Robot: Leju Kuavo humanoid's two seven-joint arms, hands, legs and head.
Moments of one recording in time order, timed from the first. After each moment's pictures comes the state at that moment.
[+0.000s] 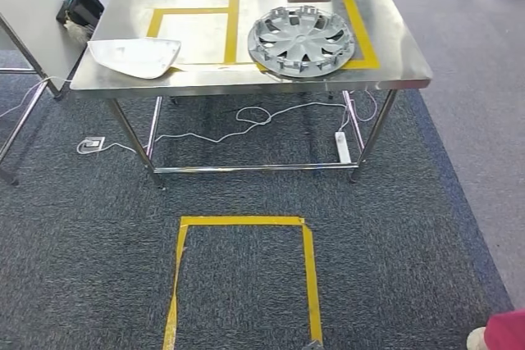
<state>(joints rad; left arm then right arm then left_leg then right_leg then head) -0.05 0.69 0.27 -1.07 -1.33 0.63 -0.11 -0.08 0.12 1.25 -0.15 -0.72 -0.51 -0.14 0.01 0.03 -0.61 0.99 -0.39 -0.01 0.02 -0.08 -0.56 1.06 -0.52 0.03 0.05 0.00</state>
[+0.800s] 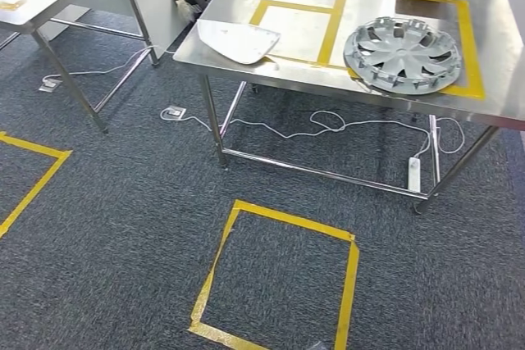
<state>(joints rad) -0.04 0.67 0.24 -1.08 -1.35 0.62 -0.09 -0.07 0.11 1.25 -0.15 -0.73 -0.51 -0.15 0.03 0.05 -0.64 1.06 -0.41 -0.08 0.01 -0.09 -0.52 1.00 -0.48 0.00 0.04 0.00</state>
